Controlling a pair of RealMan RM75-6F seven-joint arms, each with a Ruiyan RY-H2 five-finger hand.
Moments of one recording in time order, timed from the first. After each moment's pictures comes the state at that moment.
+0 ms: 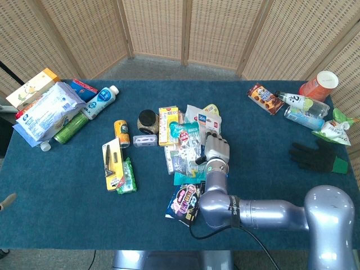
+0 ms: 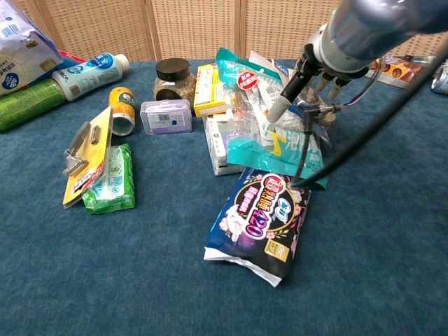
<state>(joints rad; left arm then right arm) 0.02 -0.83 -0.07 -1.94 1.53 1.66 0.02 1.27 -1.59 0.55 -1.66 0.36 1.40 -0.76</state>
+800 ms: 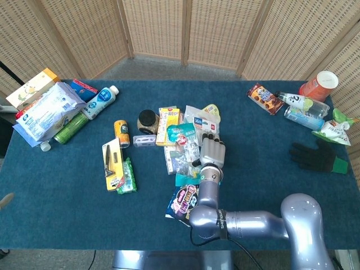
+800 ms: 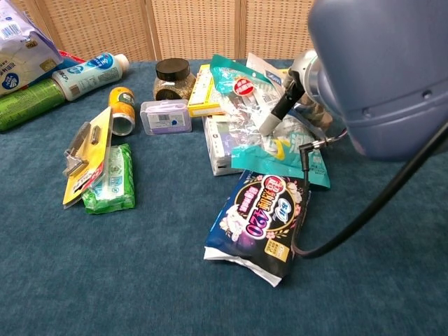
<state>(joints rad) 0.03 -0.83 -0.07 -1.94 1.54 1.68 0.02 1.19 -1.80 0.51 -1.57 0.06 1.50 -0.77</state>
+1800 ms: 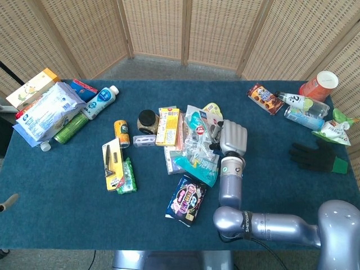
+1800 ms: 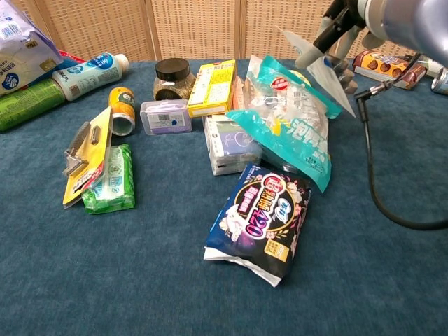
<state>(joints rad) 0.02 -0.84 -0.07 -1.95 1.55 1.66 0.06 1.02 -1.64 0.58 -1.75 -0.24 1.57 -0.77</state>
